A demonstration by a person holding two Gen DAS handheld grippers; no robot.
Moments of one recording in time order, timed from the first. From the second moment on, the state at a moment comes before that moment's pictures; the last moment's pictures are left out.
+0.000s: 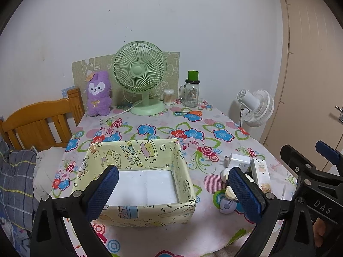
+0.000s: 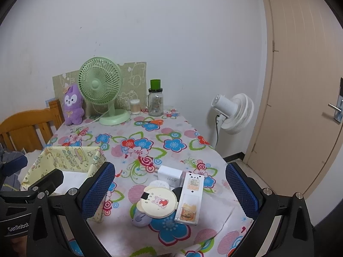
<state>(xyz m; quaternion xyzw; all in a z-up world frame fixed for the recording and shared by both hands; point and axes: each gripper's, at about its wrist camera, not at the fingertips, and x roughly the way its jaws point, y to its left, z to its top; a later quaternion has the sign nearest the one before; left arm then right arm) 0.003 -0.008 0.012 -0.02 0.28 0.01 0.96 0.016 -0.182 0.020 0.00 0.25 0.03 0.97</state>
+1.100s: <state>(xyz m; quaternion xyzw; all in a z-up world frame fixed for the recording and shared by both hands) 0.000 -0.005 0.013 -0.02 0.28 0.01 0.96 0.016 -0.177 0.018 0.00 0.25 0.03 0.97</state>
